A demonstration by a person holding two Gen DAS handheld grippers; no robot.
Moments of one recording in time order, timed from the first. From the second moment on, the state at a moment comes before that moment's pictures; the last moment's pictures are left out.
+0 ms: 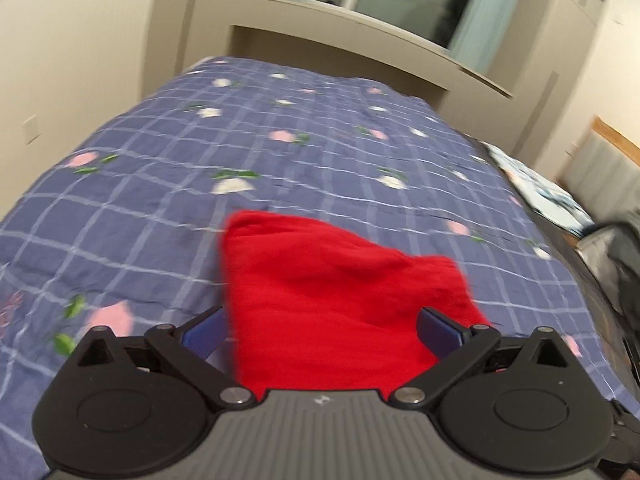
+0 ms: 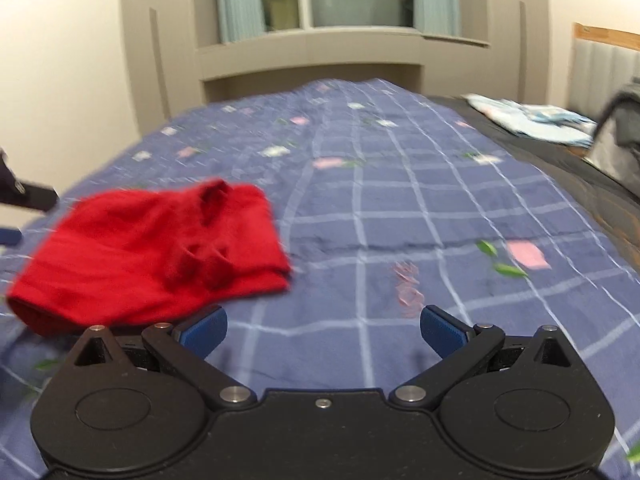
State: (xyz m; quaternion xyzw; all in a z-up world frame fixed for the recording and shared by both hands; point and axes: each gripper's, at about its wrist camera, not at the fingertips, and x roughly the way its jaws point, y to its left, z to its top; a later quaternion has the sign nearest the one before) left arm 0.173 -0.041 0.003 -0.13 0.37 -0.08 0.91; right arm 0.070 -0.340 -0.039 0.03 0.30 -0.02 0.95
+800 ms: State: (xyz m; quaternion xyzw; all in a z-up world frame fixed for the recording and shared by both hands) left arm 0.176 -0.015 -0.054 -0.13 0.46 -0.05 0.88; right arm 0.157 -0.294 -0.045 0.08 0.35 0.11 0.93
